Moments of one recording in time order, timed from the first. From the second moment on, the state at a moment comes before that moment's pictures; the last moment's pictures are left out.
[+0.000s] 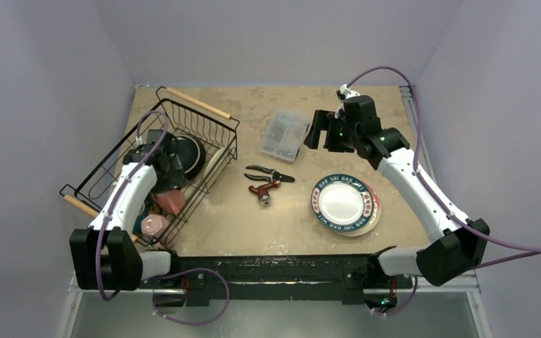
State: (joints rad) left arm -0.01 1.27 0.98 -0.96 -0.33 -0.45; right arm 0.41 1.33 1.31 -0.66 -0.08 0.45
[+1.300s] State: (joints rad) left arm -0.02 0.95 1.31 -0.75 0.11 -0.61; right arm 0.46 1.33 1.35 -0.56 -0.39 0.37
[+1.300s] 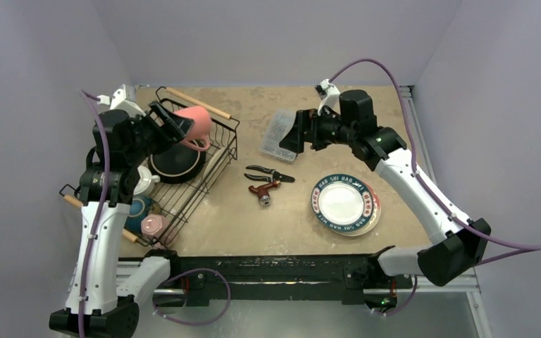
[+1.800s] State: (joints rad) left arm -0.32 1.07 1.02 -0.08 0.49 -1.11; right arm 0.52 1.28 1.27 -0.13 -0.76 0.48
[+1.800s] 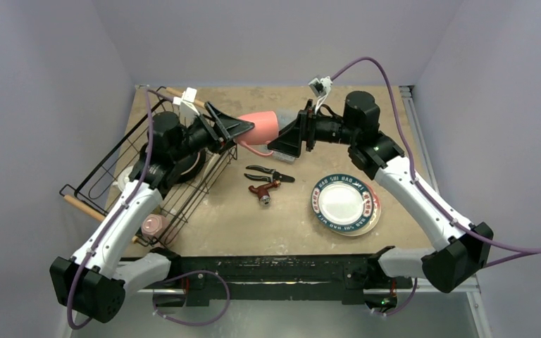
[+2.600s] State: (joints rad) left arm -0.37 0.93 1.11 -0.55 0.27 -1.09; right arm 0.57 1.24 1.22 -0.21 -0.64 0.54
